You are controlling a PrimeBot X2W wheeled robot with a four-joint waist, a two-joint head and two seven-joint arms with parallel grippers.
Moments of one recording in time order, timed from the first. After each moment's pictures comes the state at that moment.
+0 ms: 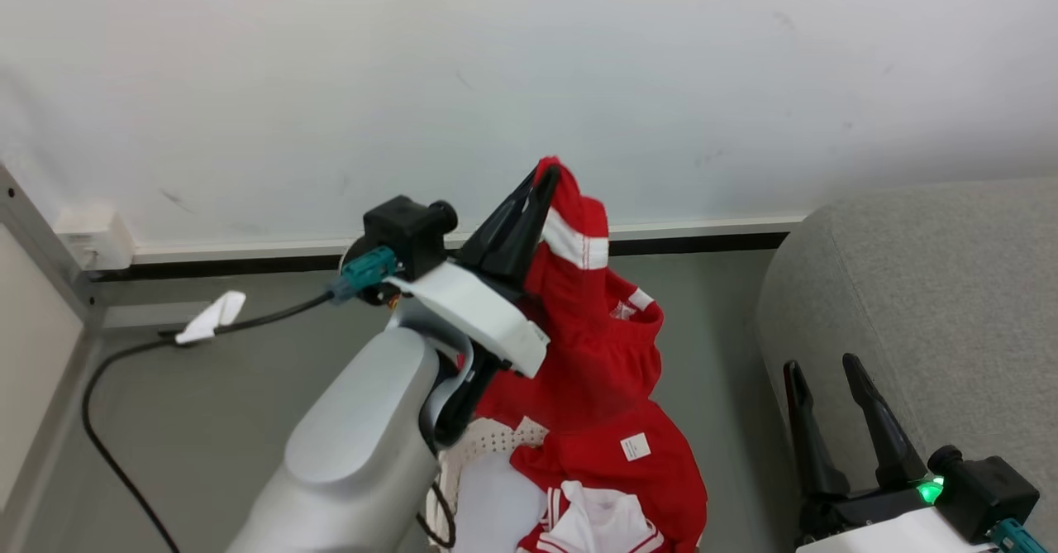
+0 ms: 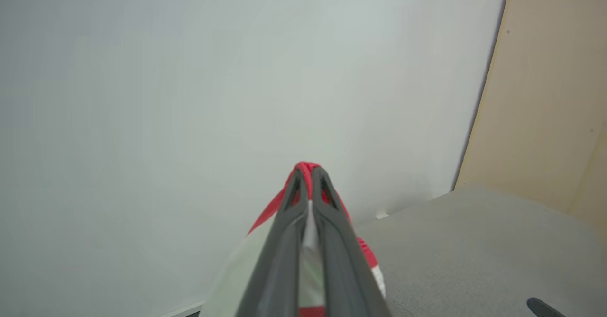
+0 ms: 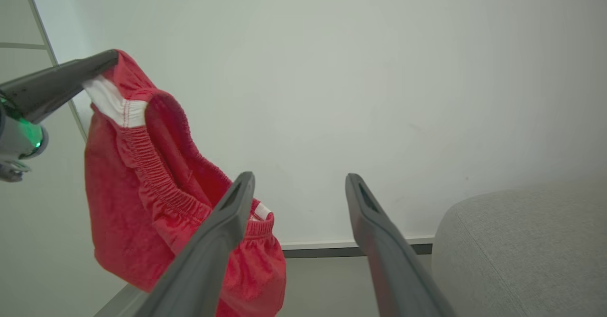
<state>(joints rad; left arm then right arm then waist) -0.74 0.06 -0.56 0.53 -0.51 -0.13 -0.26 -0.10 -0.06 0.18 0.13 0.41 0.13 -0.26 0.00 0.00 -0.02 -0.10</state>
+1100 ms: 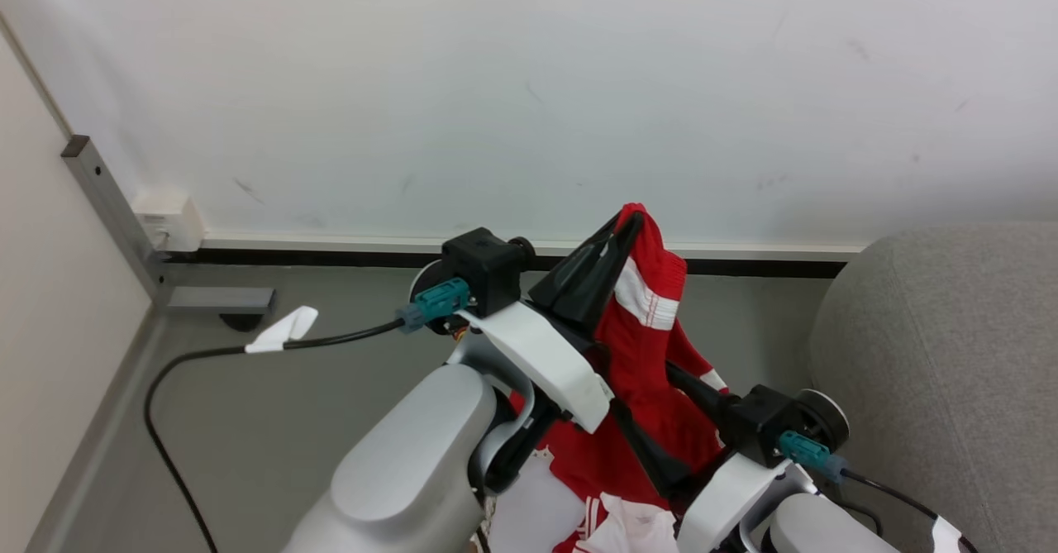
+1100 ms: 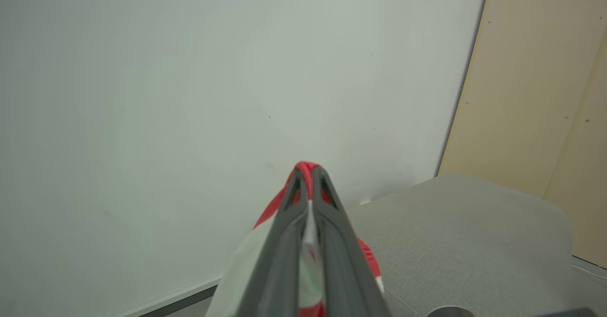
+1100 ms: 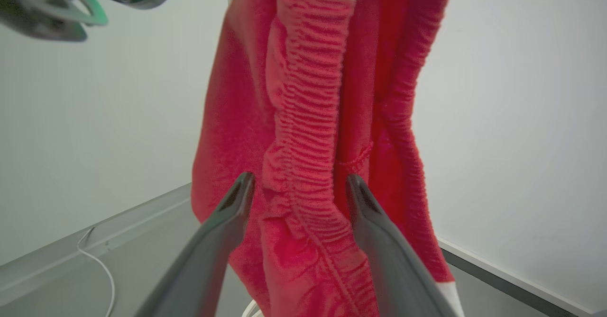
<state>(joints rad) -0.71 0.05 -0.69 0.40 -0.57 -0.09 -0.20 -0.49 -0.15 0.76 0.52 0.50 0.13 -0.26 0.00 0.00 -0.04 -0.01</state>
